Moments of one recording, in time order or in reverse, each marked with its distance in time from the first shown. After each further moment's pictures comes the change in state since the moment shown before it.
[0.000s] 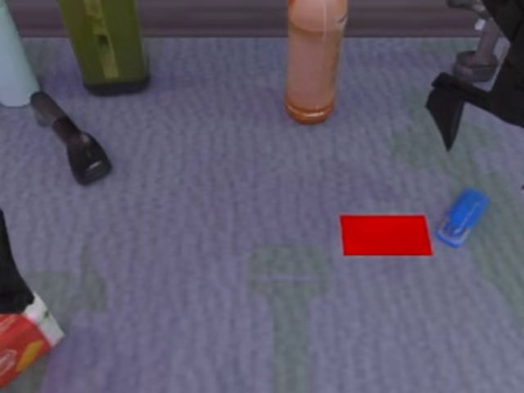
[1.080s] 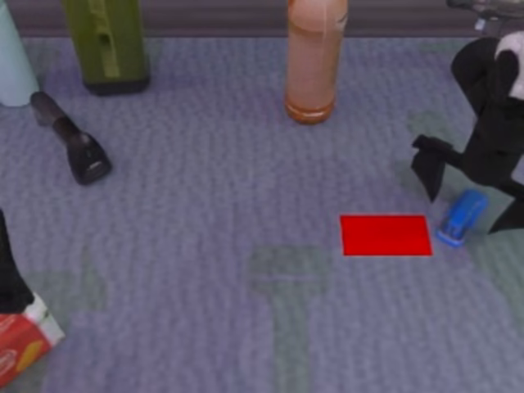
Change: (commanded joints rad) left arm 0.000 0.000 0.000 0.000 0.000 0.000; right arm 0.009 0.113 -0.230 0.342 0.001 0.006
